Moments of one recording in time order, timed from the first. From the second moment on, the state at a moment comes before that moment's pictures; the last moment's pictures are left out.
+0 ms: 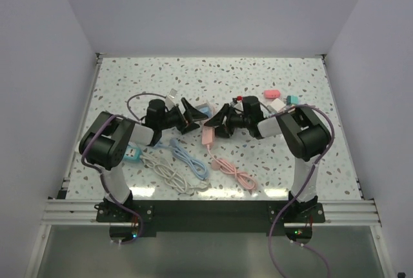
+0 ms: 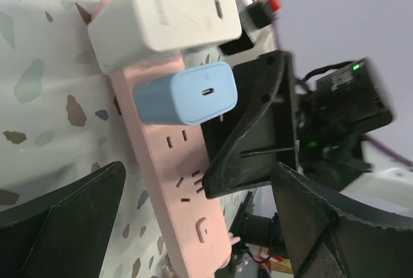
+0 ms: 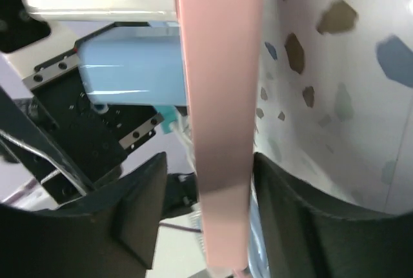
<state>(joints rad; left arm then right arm) -0.34 1.85 0.68 0.81 0.65 -1.10 0.42 2.02 0.83 0.70 -0.80 1.37</state>
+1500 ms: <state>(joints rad) -0.27 1.20 0.55 0.13 0.18 -0.84 0.77 2.04 1.58 -0.68 0.10 0.39</state>
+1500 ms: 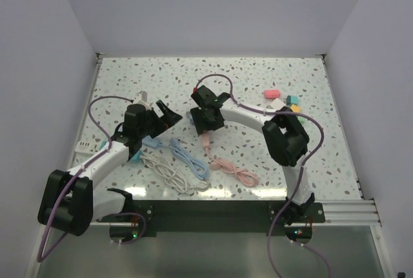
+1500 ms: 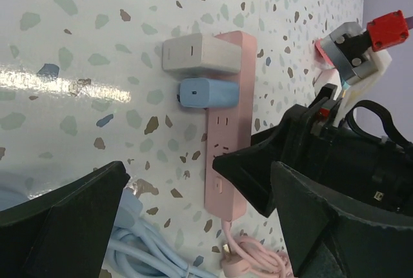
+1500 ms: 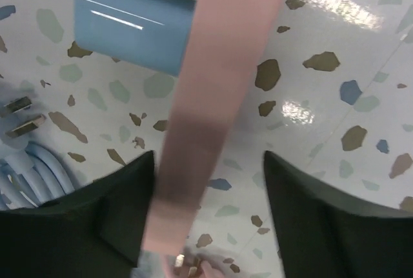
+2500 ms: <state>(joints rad) -0.32 1.56 0.56 0.72 0.60 -0.98 0.48 1.84 0.98 0.43 -0.85 1.22</state>
